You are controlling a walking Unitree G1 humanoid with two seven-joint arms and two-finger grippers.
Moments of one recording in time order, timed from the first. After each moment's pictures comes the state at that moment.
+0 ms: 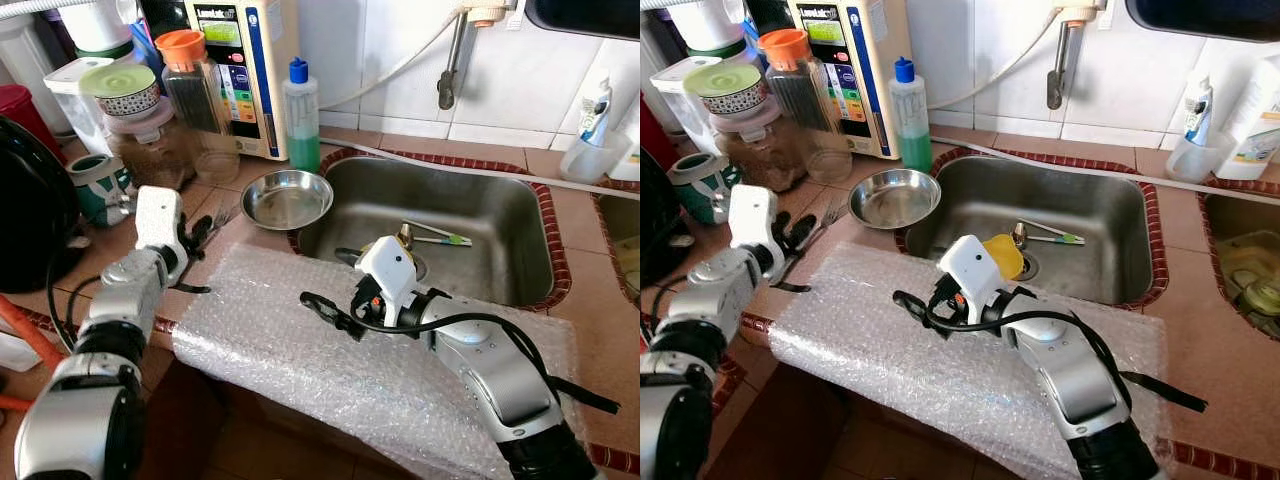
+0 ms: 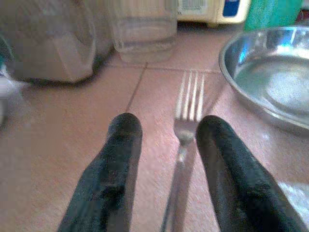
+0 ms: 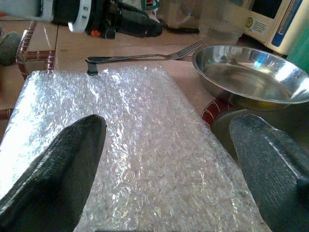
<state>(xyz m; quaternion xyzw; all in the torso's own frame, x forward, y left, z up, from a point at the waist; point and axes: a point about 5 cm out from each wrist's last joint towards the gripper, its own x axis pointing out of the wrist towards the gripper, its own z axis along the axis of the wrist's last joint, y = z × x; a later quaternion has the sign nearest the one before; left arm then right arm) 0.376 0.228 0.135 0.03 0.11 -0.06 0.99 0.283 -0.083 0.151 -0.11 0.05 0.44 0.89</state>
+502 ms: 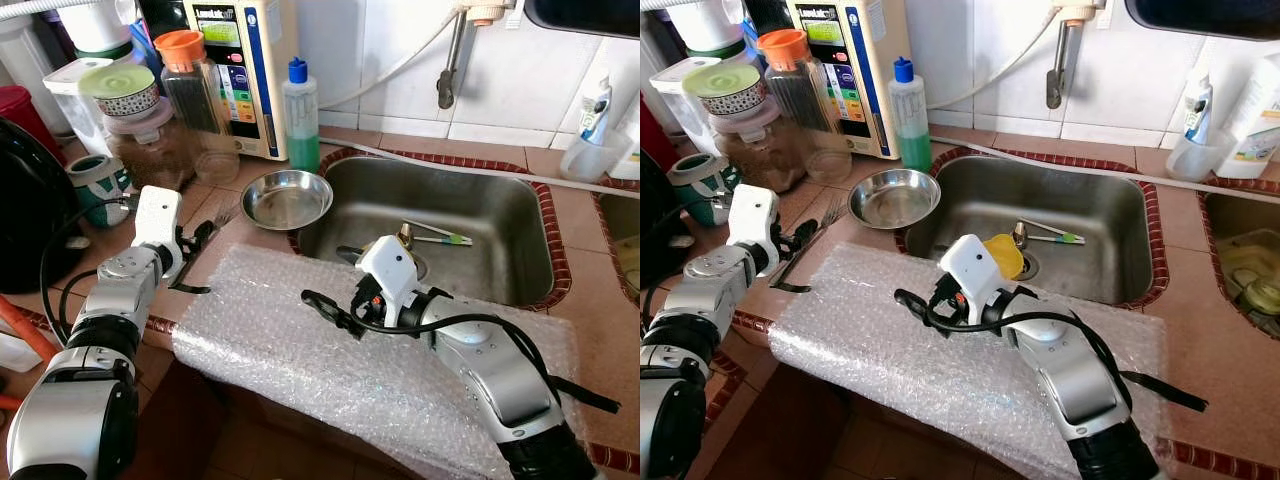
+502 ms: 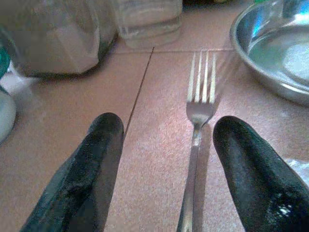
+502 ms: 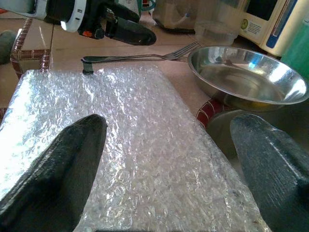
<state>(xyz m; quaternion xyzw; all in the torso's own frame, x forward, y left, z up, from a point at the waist) 0.375 0.233 0.129 0.07 0.14 -0.05 0.99 0.283 -0.083 0.152 -0.12 0.04 0.44 0.89</state>
